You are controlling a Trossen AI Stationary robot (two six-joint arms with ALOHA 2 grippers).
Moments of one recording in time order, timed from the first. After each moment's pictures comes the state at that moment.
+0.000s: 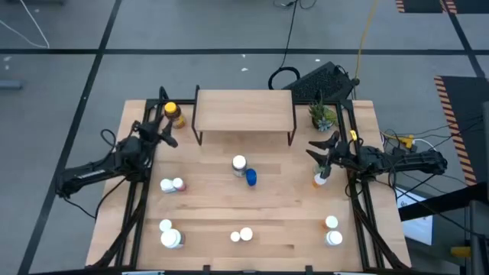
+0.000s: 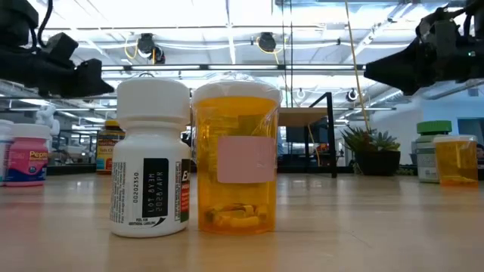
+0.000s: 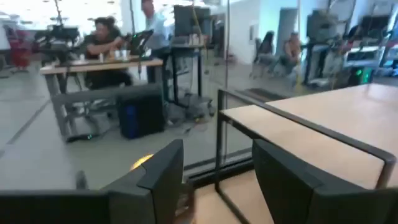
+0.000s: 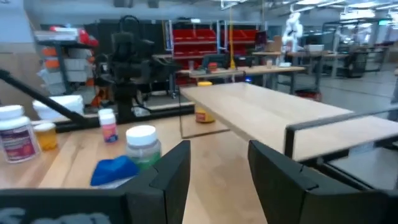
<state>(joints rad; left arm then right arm) 0.30 0.01 0.06 -0.03 -0.79 0.02 0.07 0.09 0.02 0.14 0.40 0.02</state>
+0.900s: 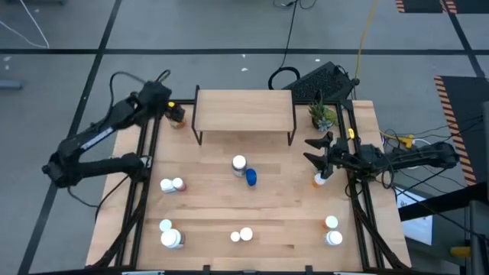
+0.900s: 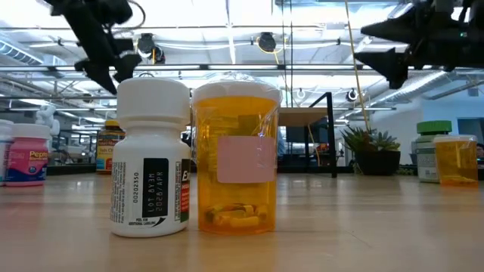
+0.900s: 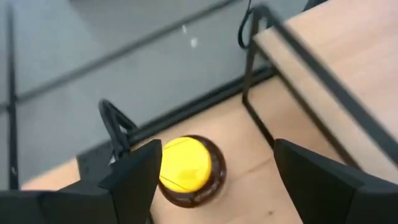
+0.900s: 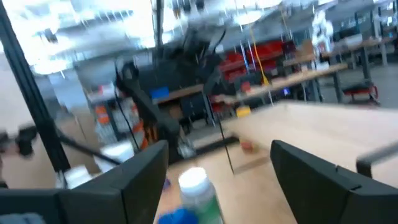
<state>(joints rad) 0.85 0.99 0.90 -0.72 -0.26 -0.11 0.07 0.44 0.02 0.60 0.31 0.23</state>
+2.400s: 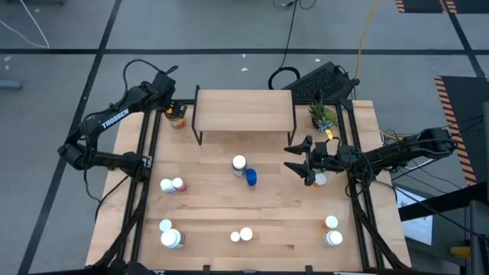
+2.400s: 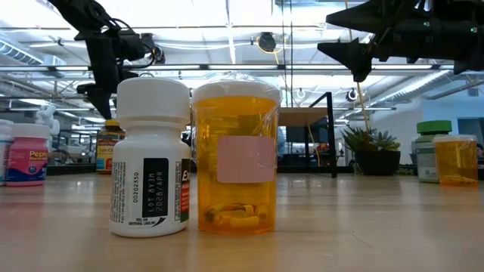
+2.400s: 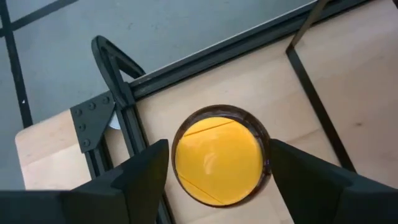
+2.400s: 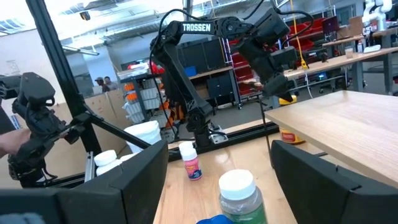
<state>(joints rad) 1.00 1.24 0.95 -0.79 -0.21 -0.11 0.08 1.03 0.17 1.01 0.18 0.24</state>
